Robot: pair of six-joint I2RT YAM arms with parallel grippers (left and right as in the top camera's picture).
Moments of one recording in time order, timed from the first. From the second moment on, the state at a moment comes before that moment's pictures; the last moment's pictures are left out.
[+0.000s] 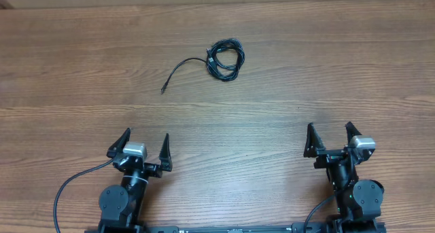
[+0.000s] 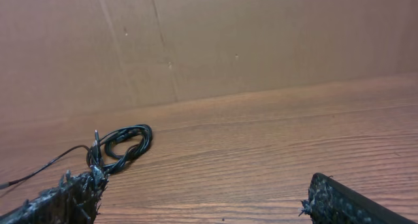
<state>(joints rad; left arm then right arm) -0.10 0.02 0.01 -0.07 0.07 -0.04 0.07 0.01 0.02 -0.03 -0.02 0.17</state>
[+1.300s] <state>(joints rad) -0.10 0.02 0.01 -0.08 0.07 -0.04 0.07 0.01 0.02 -0.04 -0.02 0.17</state>
